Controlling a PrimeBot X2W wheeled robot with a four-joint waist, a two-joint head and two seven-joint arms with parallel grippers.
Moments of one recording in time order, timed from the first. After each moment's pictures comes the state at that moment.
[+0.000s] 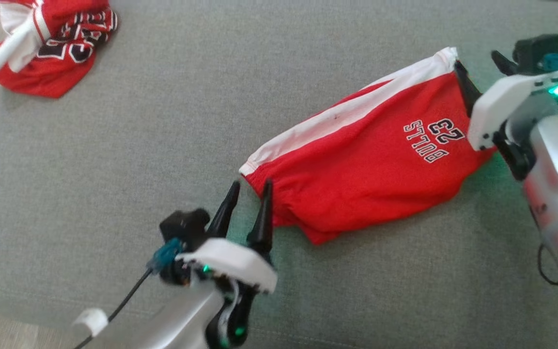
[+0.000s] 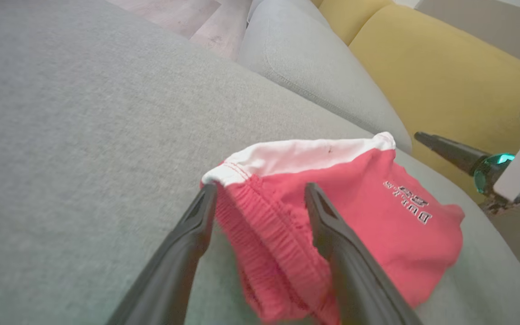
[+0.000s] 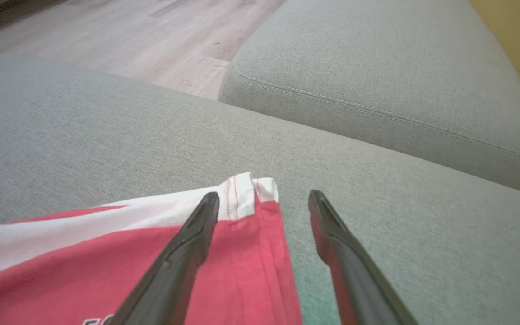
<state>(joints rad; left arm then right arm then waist) -0.43 0.14 -0.86 0.32 -1.01 0.22 -0.25 -0.89 -0.29 0.39 0.99 0.31 0.12 0.05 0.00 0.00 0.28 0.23</state>
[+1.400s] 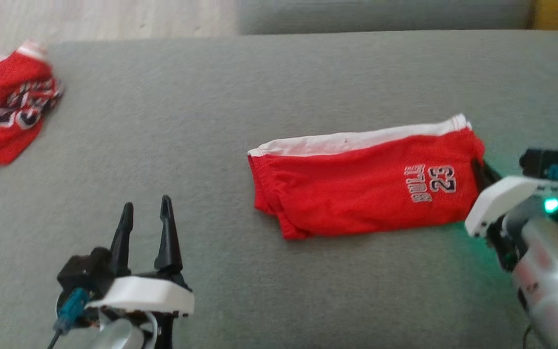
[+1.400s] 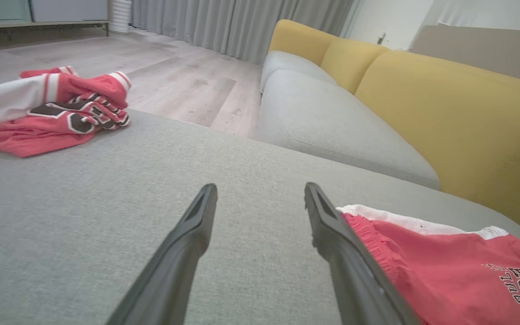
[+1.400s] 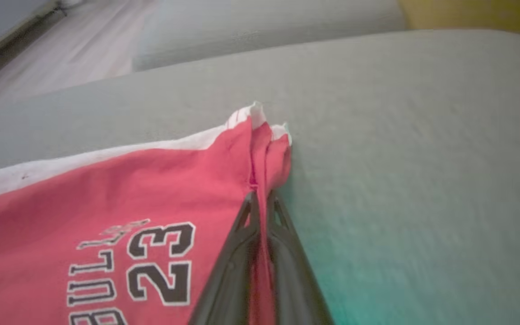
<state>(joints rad) -0.15 0.40 -0.64 -0.01 -0.85 0.41 -0.25 -0.63 -0.28 0.39 1.09 0.58 0.12 -0.10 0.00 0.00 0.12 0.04</state>
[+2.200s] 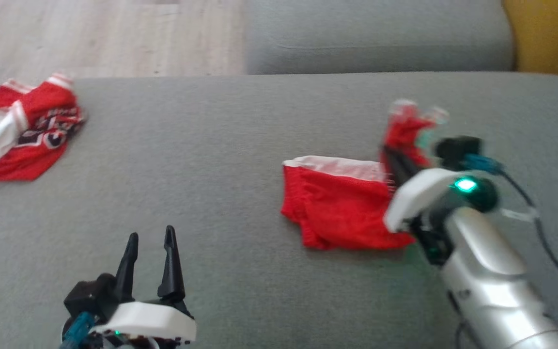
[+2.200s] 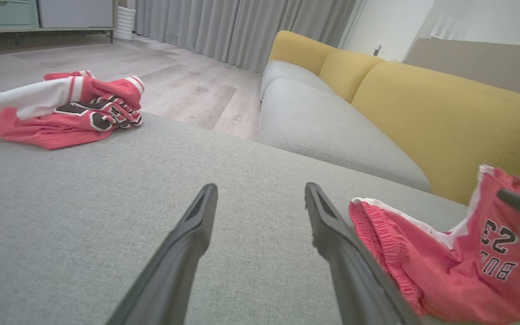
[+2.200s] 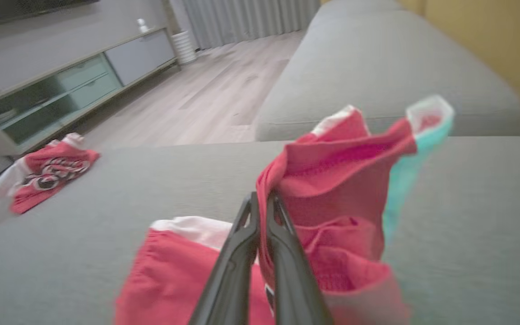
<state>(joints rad) -0.06 0.39 -0.63 0.01 -0.85 0.39 -0.25 -0.56 -0.11 0.37 0.81 0.46 0.12 -0.02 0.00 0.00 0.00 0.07</state>
